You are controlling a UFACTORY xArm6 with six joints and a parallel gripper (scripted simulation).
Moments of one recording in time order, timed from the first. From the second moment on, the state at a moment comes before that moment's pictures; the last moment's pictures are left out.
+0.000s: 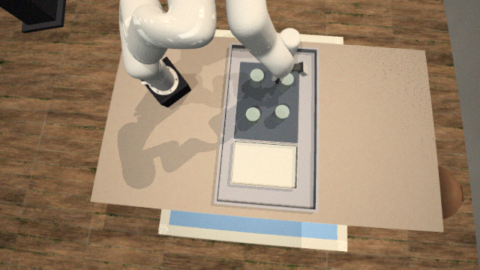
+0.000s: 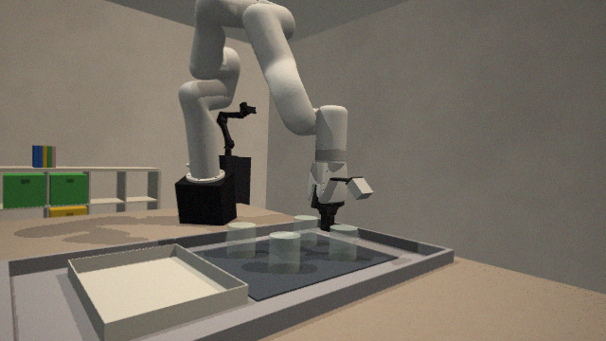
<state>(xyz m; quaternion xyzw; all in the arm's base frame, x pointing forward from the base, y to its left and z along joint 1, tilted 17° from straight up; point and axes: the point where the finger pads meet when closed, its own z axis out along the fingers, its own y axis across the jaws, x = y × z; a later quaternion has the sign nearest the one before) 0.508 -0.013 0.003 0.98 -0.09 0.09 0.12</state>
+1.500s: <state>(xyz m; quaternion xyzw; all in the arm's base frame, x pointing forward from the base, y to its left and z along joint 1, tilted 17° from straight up) 0.513 -0.014 0.004 0.98 -0.09 0.09 0.12</state>
